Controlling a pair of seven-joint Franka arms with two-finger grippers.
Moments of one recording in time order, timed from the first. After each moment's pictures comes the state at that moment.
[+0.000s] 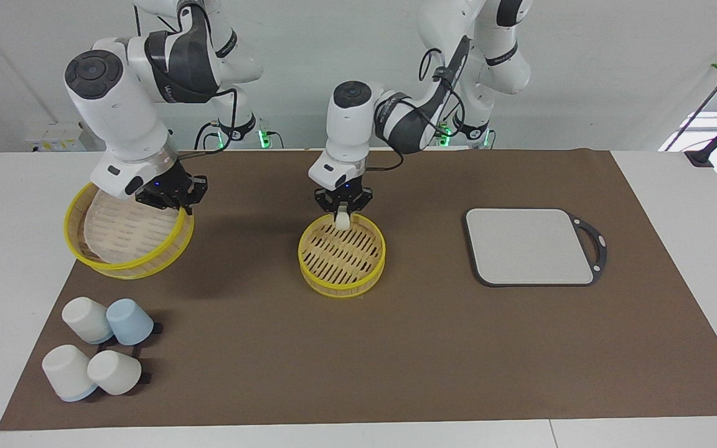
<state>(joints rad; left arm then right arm) -0.83 0.38 -0.02 -1.69 0.02 2.19 -0.86 0.06 0.14 0.01 -1.60 -0.03 1.64 -0.13</state>
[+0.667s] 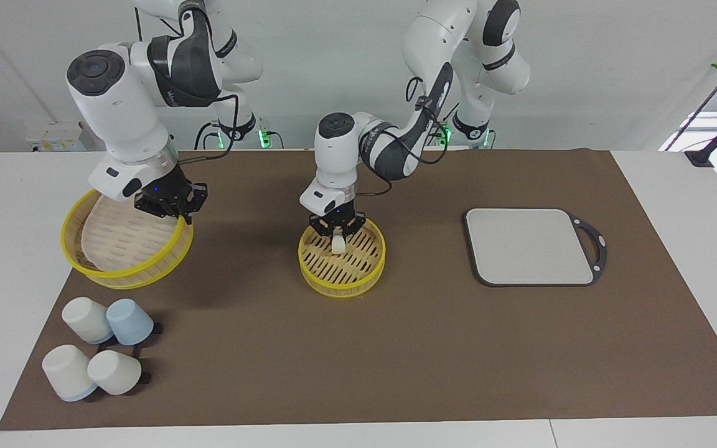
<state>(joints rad) -0.83 0.47 0.00 -1.66 0.09 2.25 -0.86 0.06 0.13 0.01 -1.62 -0.03 1.71 -0.13</state>
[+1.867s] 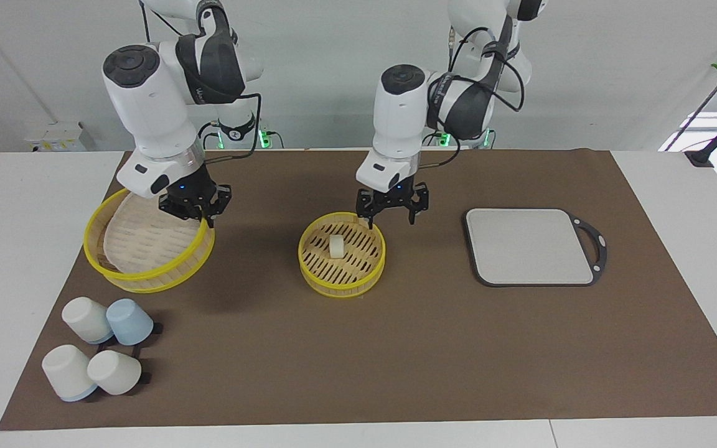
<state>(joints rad) -0.62 0.21 0.01 -1.64 0.09 1.96 -0.68 0.16 0.14 0.03 -1.63 -0.02 1.80 0.02</state>
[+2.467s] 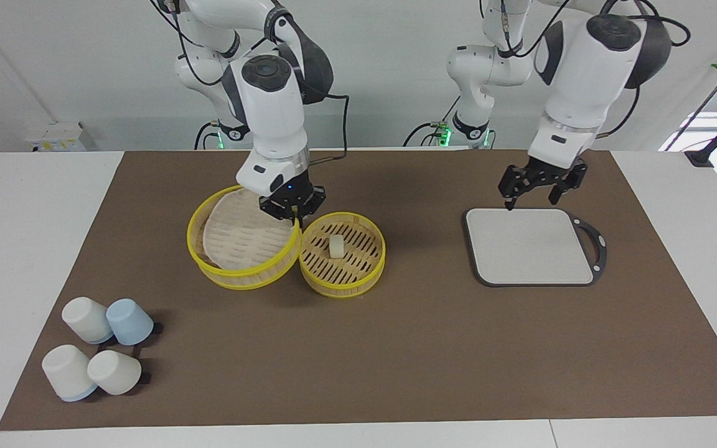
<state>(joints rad) -0.18 0.04 0.02 -1.64 0.04 1.76 -0.22 0.41 0.24 0.04 -1.58 0.00 1.87 0.30</state>
